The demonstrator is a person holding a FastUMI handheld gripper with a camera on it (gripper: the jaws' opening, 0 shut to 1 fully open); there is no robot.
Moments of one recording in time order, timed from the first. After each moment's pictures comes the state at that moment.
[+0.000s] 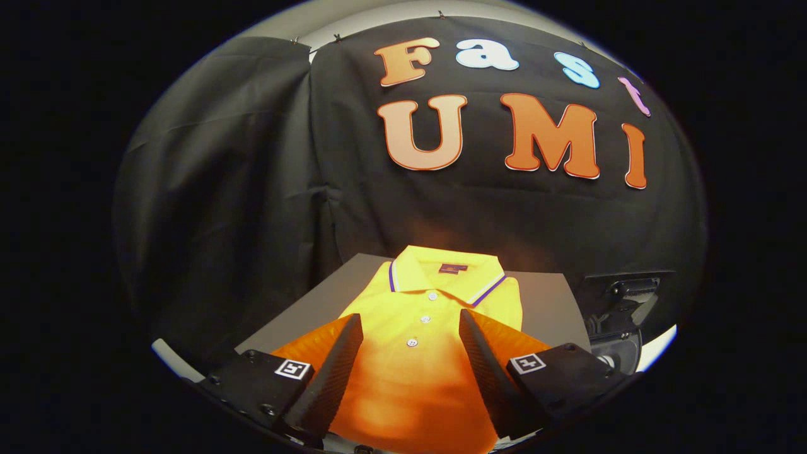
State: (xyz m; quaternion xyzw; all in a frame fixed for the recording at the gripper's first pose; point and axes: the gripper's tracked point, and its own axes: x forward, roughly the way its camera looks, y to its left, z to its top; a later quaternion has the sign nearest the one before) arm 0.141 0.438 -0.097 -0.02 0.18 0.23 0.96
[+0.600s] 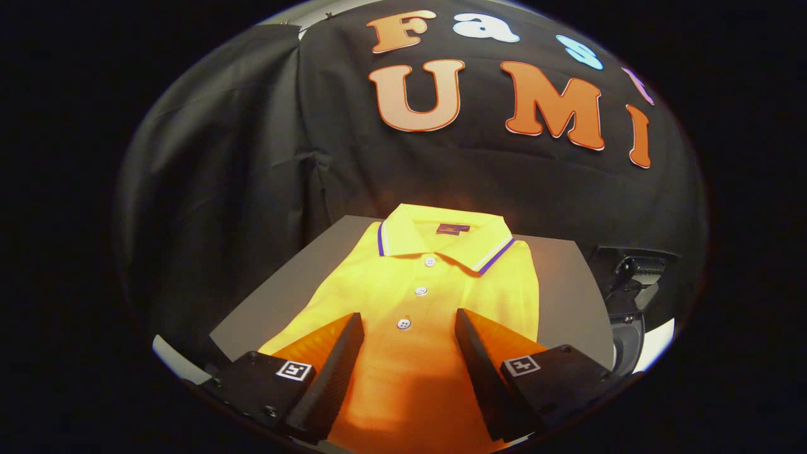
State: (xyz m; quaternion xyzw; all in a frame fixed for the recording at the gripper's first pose) arm 0.148 0.441 -0.142 -0.04 0.27 0.23 0.93
